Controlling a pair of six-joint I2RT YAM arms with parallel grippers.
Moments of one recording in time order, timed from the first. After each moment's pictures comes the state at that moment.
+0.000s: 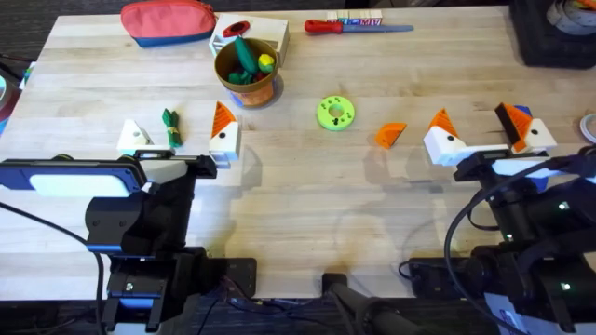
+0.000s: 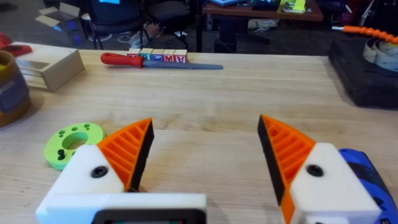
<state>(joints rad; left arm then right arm) -0.01 0.00 0.01 -0.02 0.01 0.00 0.00 0.00 0.01 -0.10 -0.02 -0.01</state>
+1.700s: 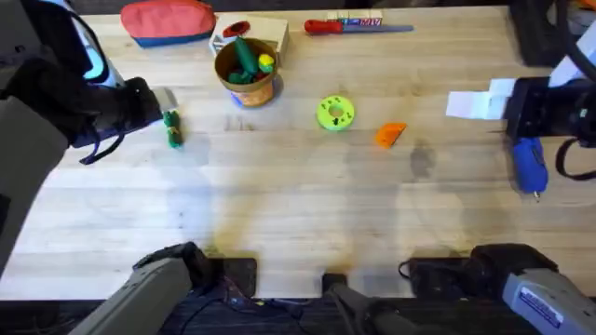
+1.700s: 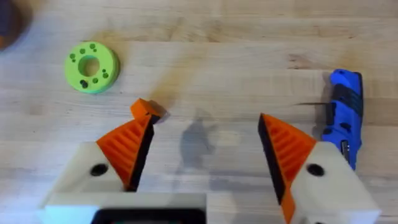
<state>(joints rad) 0.31 1.13 0.85 -0.67 -0.03 -0.11 0.00 0.86 0.94 -0.94 -0.03 0.03</state>
